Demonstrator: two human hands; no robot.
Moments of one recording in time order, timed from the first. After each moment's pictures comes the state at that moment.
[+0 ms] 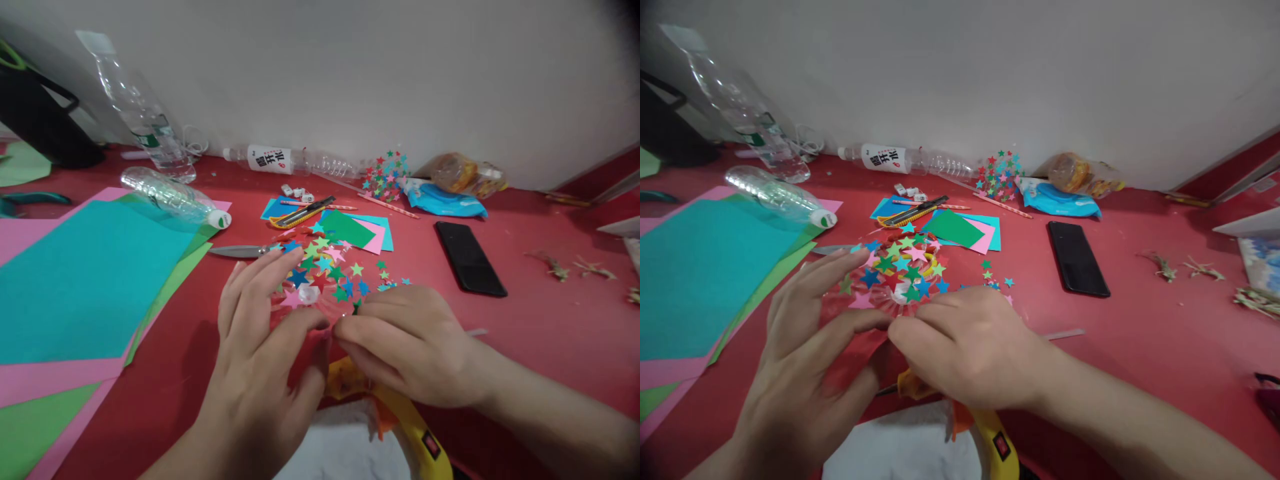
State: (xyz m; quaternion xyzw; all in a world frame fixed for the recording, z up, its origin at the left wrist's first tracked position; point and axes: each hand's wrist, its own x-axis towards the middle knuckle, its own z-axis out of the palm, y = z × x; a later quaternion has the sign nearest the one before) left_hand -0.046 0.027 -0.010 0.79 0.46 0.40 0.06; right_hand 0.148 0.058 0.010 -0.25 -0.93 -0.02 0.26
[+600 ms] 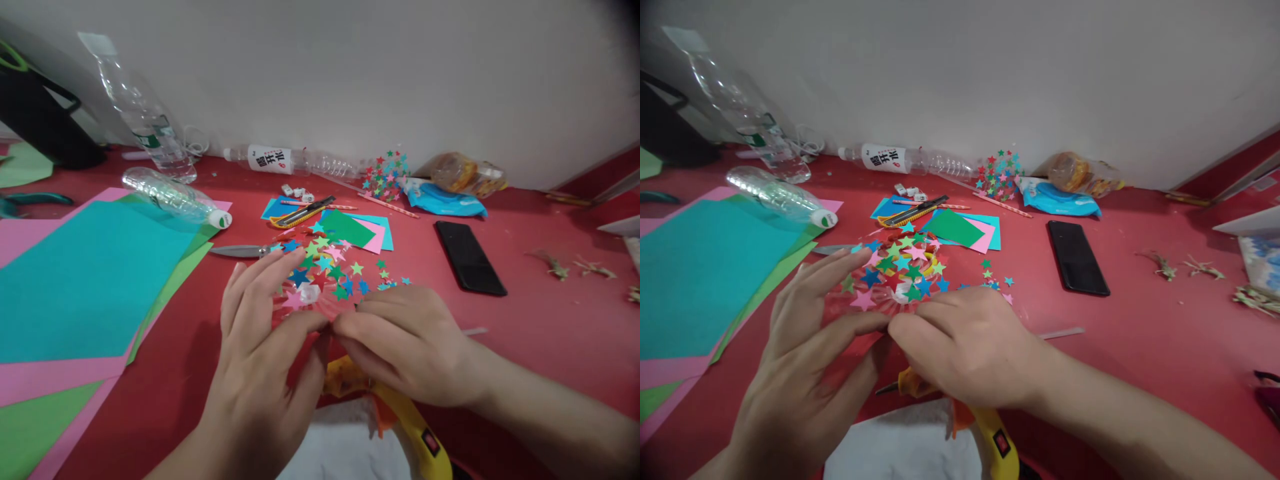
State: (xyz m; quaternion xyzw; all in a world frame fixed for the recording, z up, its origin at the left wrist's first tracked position) left_hand -0.043 0.026 -0.004 0.77 0.48 0.42 0.08; right_hand 0.146 0.057 0.008 -0.25 -0.92 0.00 0.29
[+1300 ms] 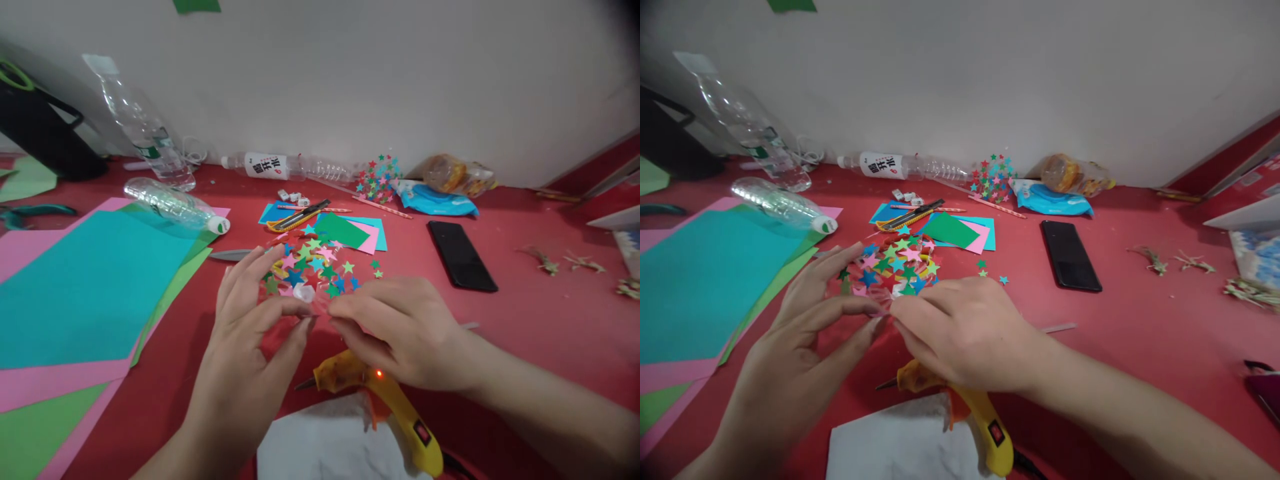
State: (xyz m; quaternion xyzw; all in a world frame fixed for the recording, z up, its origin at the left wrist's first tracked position) left_hand -0.053 0.033 -0.013 0.76 0.51 0.40 0.08; right_hand 0.150 0.057 0.013 -0.28 -0.91 -0.01 0.32
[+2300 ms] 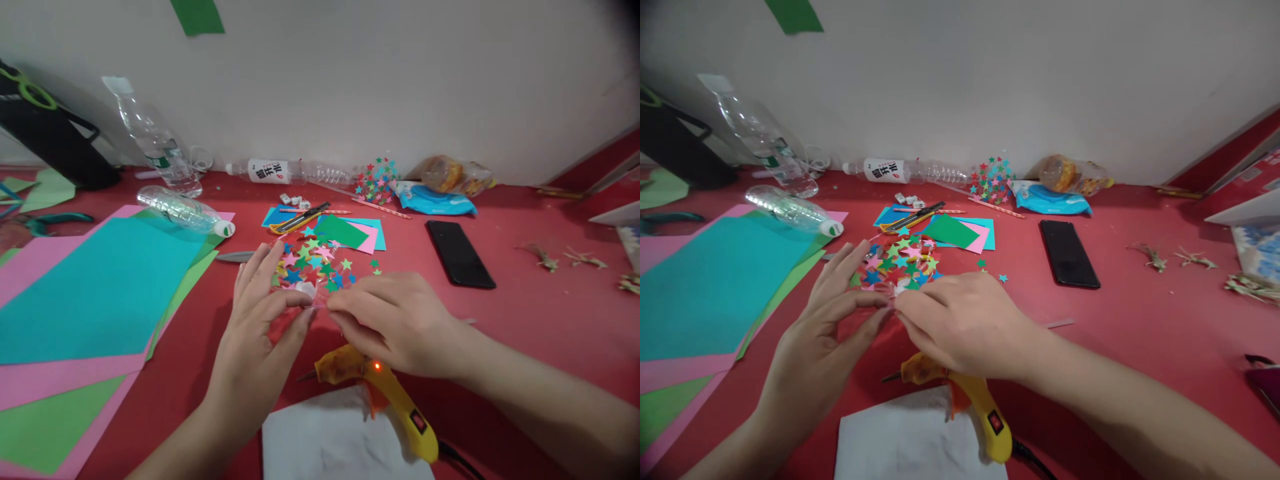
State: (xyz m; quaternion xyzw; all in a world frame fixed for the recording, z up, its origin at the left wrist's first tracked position) left_hand -0.050 0.036 -0.017 0.75 0.51 0.41 0.11; right_hand 0.151 0.058 0.015 -0.28 -0.91 -0.03 0.30
